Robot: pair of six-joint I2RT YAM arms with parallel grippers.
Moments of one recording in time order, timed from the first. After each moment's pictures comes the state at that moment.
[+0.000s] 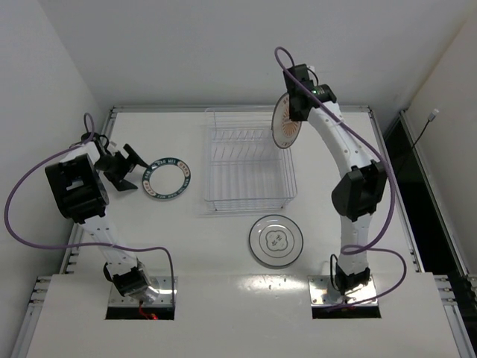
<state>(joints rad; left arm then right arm) 0.44 2.03 1.44 -0.75 0.53 -0.39 0.31 2.05 2.11 -0.91 0.46 0.23</state>
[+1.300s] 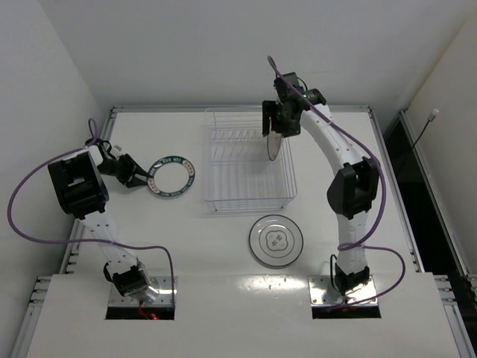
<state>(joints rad) 0.44 2.09 1.41 -0.68 0.62 -0.38 0.36 2.12 2.10 -0.96 0.06 0.32</state>
